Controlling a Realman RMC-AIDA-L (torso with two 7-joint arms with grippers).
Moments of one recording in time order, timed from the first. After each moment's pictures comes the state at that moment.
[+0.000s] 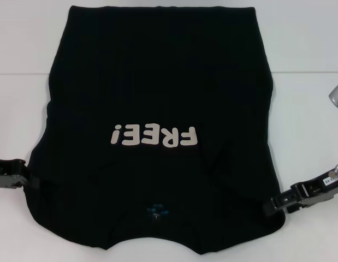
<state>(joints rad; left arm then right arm) -0.66 -1.90 0.56 0.73 2.67 1.55 -2.52 0.80 1.97 -0.76 -0.56 -2.62 -1.53 2.43</state>
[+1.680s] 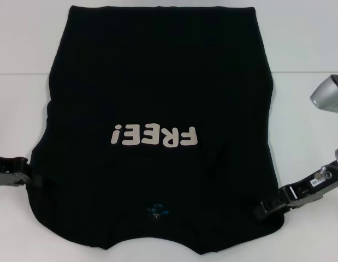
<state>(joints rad) -0.66 -1.90 0.56 0.72 2.66 1.56 -2.52 0.84 1.99 -0.80 -0.56 -2.64 -1.51 2.44</state>
